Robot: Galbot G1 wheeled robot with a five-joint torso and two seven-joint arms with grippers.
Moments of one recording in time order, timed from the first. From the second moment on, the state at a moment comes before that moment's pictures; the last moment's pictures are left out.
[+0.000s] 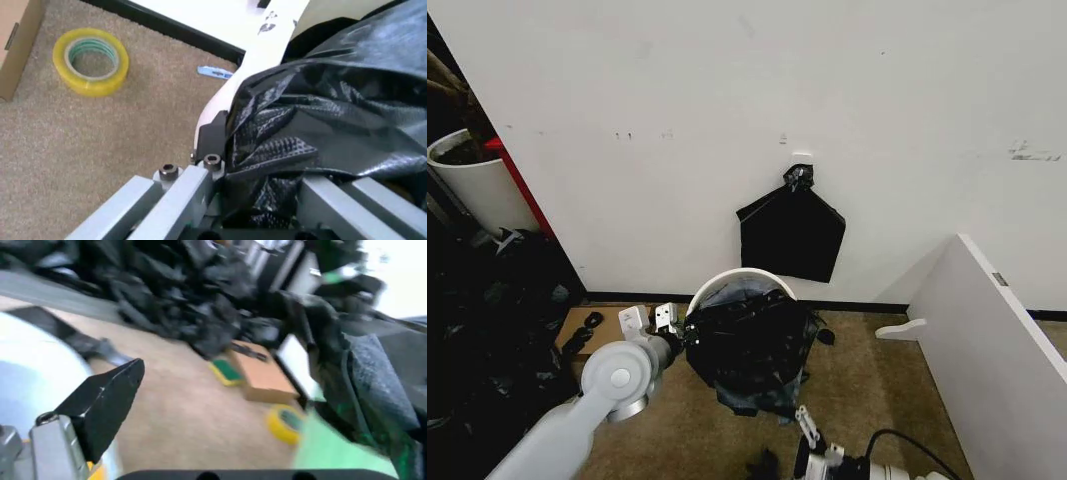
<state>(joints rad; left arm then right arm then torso) 1.06 -0.93 -0.13 -2.06 -1.49 0.50 -0.80 -1.54 0.73 0.03 1.96 -0.06 0.55 -0.39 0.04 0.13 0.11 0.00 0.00</state>
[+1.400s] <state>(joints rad) 1.02 -0.92 -0.12 -1.98 -1.37 0.47 -0.77 -1.49 0.77 -0.01 2.13 0.08 0.34 0.07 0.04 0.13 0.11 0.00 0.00</state>
